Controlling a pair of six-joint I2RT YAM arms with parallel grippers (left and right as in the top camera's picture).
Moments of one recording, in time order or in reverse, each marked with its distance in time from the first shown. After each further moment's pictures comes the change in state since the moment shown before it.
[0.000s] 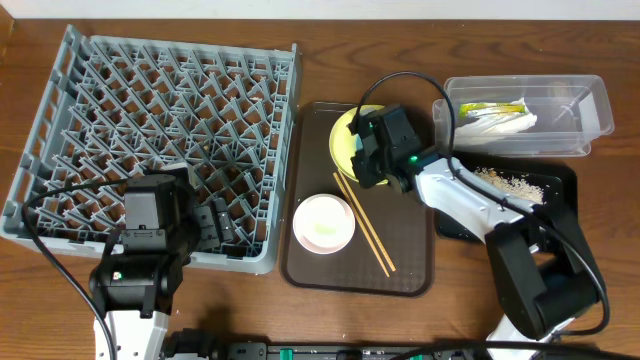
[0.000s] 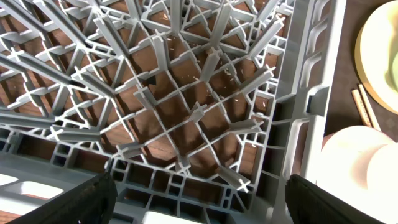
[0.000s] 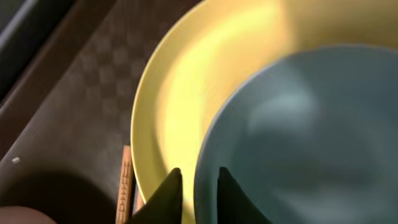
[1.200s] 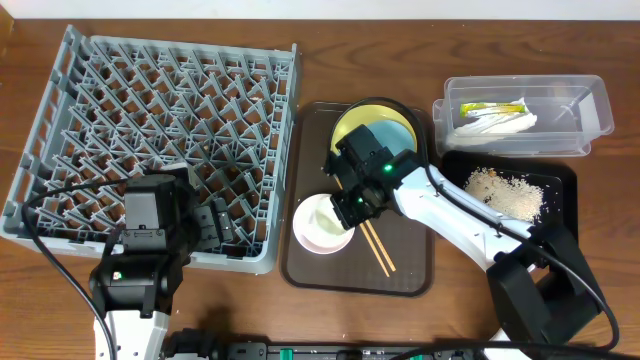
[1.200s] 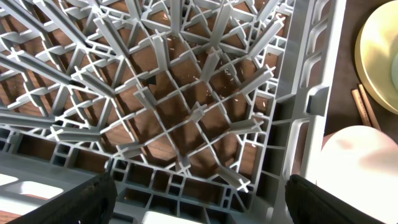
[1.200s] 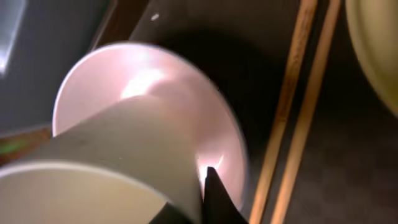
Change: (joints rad) left arm 0.000 0.000 0.000 0.000 0.000 0.000; right arm 0.163 -0.055 0.089 -0.450 -0.156 0.126
